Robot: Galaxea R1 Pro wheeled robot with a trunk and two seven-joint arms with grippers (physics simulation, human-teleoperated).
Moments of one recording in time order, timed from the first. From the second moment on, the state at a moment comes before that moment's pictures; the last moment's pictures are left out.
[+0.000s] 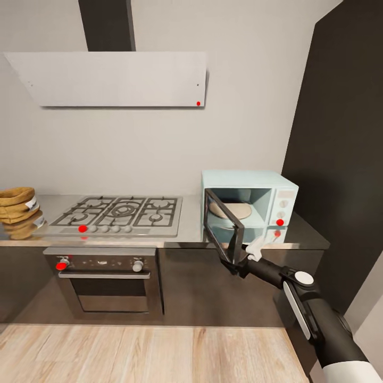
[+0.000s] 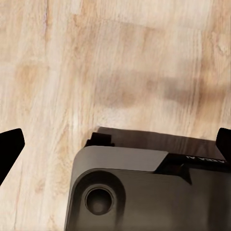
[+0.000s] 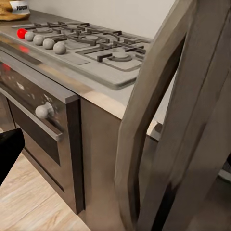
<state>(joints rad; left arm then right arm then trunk) -0.15 -0.01 0.15 -0.06 0.00 -0.22 0.01 -0.47 -0.13 0.02 -1.31 0.03 0.22 0.78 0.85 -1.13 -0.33</state>
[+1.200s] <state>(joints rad) -0.15 -0.01 0.15 -0.06 -0.01 -0.22 0.01 -0.47 -0.13 0.02 -1.31 0.03 0.22 0.78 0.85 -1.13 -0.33</state>
